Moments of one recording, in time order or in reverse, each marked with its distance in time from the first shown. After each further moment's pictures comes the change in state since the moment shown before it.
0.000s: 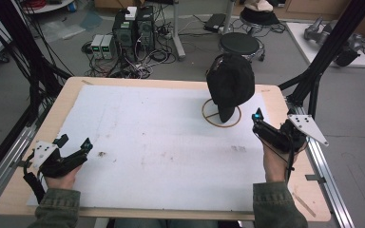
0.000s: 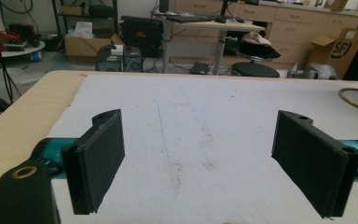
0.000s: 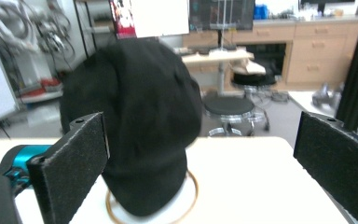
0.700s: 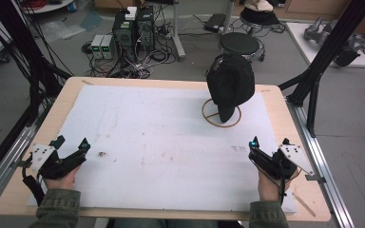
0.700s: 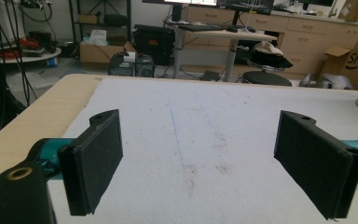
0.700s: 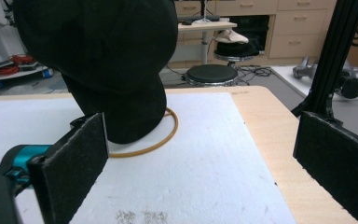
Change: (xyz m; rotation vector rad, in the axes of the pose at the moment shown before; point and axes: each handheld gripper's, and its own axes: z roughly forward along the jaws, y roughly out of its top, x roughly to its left) left arm 0.004 -0.007 -0.002 -0.035 0.053 -0.004; right arm -0.011 -0.083 -0.020 0.073 -0.075 0.000
